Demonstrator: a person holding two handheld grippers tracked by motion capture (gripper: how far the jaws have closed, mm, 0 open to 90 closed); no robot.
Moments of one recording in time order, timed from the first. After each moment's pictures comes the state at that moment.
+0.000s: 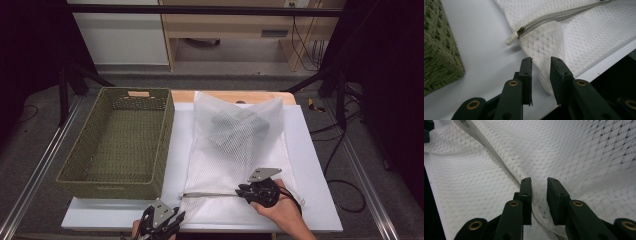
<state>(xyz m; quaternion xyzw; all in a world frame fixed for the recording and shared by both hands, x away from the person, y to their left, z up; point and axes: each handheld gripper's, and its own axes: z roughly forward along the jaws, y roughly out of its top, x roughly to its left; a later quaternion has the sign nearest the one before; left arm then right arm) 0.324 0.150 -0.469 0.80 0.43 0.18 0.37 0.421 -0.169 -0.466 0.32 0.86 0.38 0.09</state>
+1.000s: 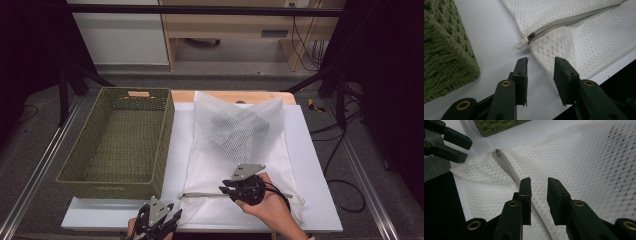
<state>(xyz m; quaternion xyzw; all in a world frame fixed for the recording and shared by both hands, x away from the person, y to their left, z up) 0.326 0.157 -0.465 0.80 0.43 0.20 0.37 0.415 -0.121 -0.425 0.25 0.88 0.39 0.11</state>
